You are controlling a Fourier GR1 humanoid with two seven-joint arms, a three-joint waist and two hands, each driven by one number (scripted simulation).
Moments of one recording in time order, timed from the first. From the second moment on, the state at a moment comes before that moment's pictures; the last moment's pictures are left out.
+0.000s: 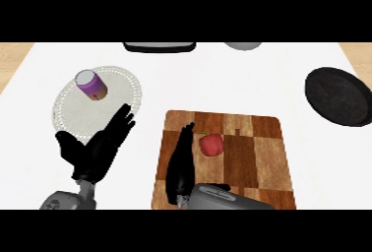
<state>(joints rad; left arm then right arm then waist) -0.08 0.21 -0.24 -1.52 0.34 0.06 0.16 -0.74 -0.02 1.19 -1.16 1.23 0.91 0.82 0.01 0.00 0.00</state>
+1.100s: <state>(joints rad) -0.06 0.19 -0.18 -1.55 0.30 0.02 0.20 -0.72 -0.13 1.10 -1.12 1.42 0.60 0.52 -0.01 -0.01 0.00</state>
